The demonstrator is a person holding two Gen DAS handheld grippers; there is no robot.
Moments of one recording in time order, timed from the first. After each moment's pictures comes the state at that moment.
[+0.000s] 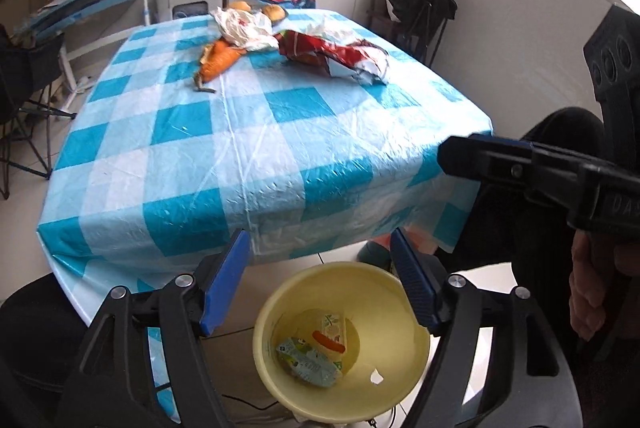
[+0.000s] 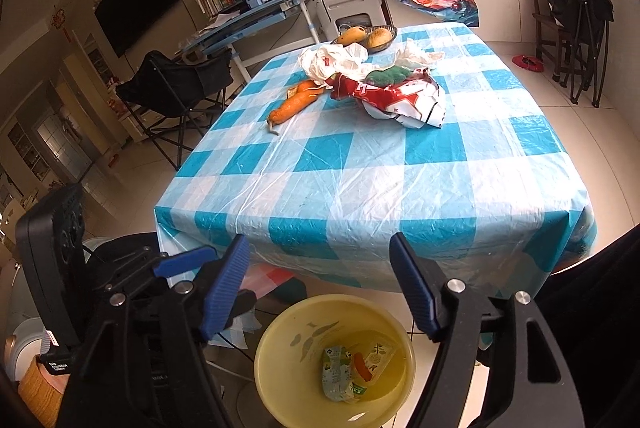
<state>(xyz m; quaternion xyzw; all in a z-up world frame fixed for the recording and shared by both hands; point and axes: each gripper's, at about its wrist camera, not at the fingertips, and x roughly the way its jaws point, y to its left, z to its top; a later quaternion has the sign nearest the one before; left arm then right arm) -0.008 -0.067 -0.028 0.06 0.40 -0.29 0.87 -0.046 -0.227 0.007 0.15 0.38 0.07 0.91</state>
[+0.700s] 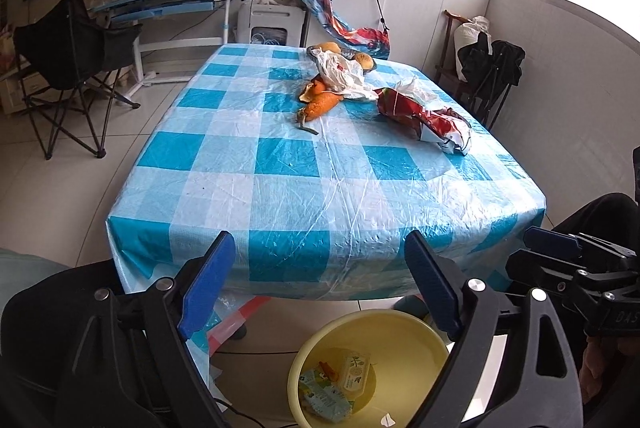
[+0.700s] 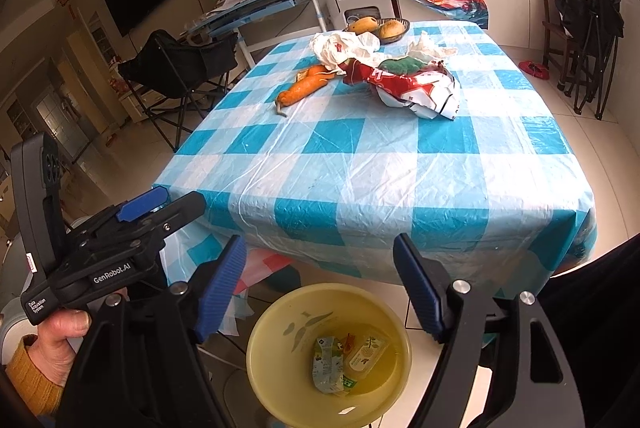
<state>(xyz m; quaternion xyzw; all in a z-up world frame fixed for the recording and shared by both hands) 0.010 -0.027 -0.019 -0.01 0.36 -0.19 0.92 -0.047 -0.213 0.001 0.12 0.40 0.08 0.91</state>
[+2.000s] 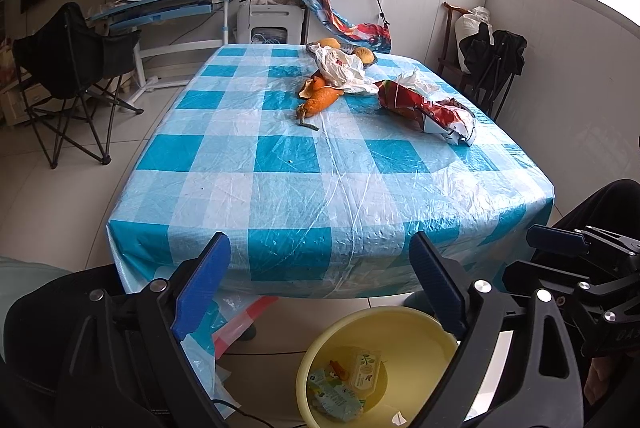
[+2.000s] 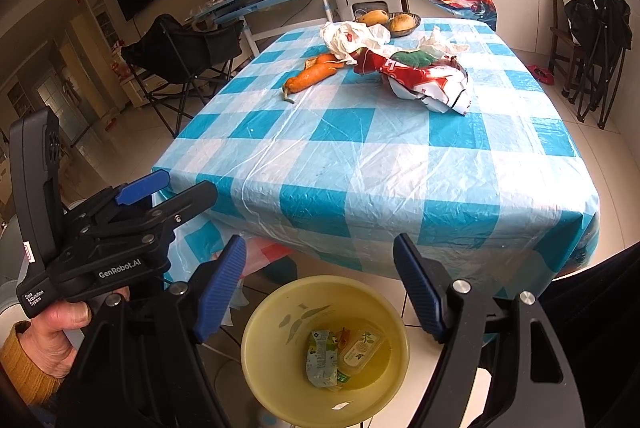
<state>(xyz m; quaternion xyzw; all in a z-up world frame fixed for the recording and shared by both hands) 0.009 -0.032 -0.021 0.00 0.36 -0.18 0.92 -0.048 -0.204 -0.002 0.10 0.41 0.08 0.90</state>
